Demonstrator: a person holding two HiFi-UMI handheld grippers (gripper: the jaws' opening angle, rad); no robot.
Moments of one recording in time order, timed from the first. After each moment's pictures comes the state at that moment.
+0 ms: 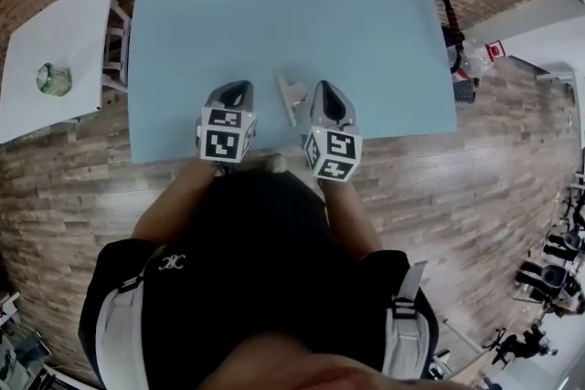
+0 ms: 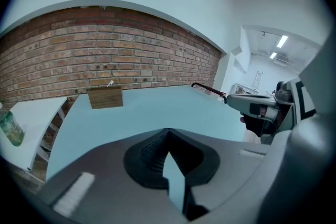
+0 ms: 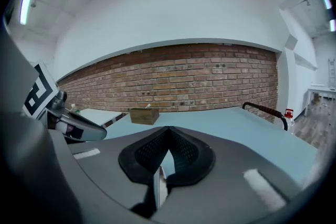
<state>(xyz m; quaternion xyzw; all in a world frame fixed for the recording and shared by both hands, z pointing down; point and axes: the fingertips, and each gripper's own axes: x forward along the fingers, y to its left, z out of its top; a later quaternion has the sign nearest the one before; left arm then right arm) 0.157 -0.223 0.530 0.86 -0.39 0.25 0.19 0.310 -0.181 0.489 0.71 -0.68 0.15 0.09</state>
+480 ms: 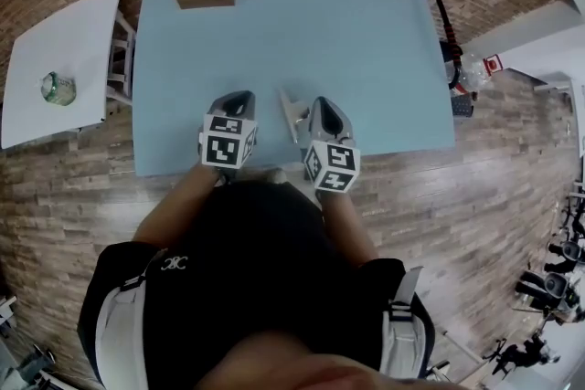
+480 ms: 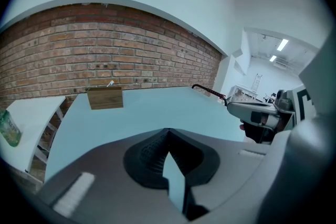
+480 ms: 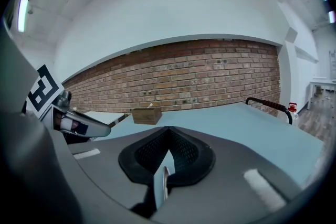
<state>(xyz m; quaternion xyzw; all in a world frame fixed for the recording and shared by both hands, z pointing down) 0.159 -0.238 0.526 0.86 -0.39 0.25 0.20 0.307 -0.188 0.496 0.70 -0.69 0.16 0.08</state>
